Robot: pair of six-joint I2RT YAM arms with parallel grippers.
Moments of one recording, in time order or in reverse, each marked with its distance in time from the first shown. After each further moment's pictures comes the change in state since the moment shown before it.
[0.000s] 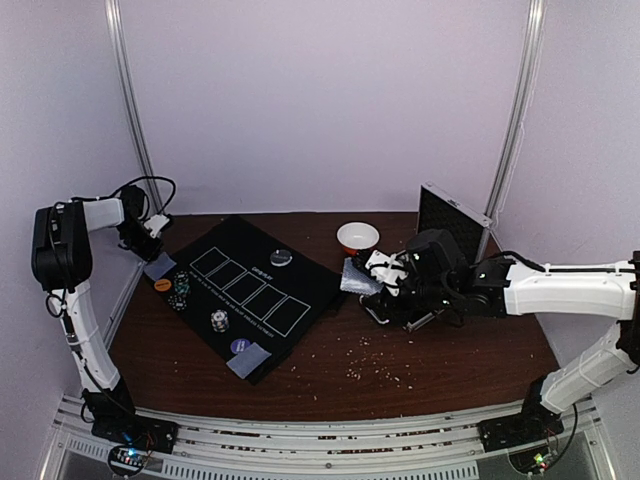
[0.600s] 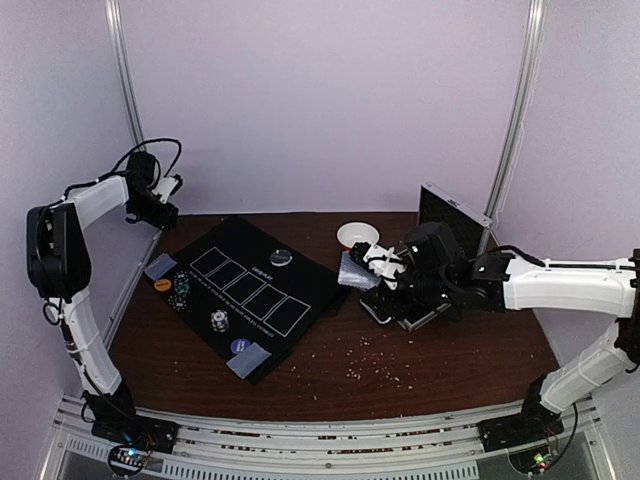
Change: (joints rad) left arm -0.143 -0.121 0.129 -0.035 0.006 -0.202; right arm -0.005 0.014 0.048 -0.020 -0.009 -0.004
